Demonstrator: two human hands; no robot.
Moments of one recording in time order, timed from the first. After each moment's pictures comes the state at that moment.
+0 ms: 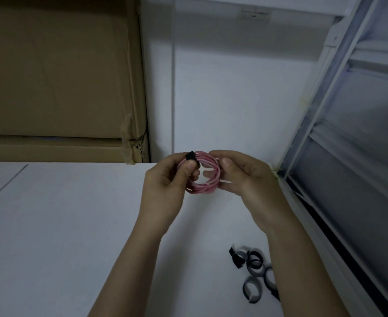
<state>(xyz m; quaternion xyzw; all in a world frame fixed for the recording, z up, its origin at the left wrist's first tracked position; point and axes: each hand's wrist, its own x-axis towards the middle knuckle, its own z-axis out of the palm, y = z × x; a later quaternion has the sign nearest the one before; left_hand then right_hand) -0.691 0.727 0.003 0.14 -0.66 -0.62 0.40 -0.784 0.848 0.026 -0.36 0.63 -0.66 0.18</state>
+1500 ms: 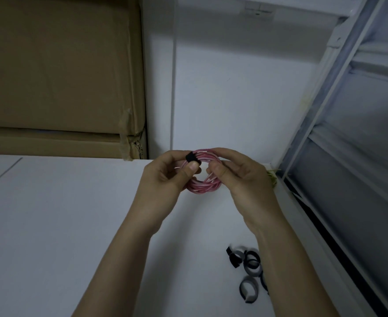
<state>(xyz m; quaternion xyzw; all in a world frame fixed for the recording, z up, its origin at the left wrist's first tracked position) -0.689 0.721 0.003 0.12 -0.64 -0.68 0.34 -0.777 0.840 0.021 -0.37 0.62 -0.68 0.12</state>
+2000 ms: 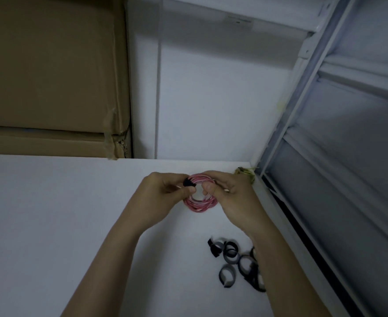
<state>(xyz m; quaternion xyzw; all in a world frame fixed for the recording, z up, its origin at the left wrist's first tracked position) -0.686 0.722 -0.007 0.09 -0.82 -0.53 0.22 -0.786 0.868 0.006 -0.40 0.73 -0.54 0.11</state>
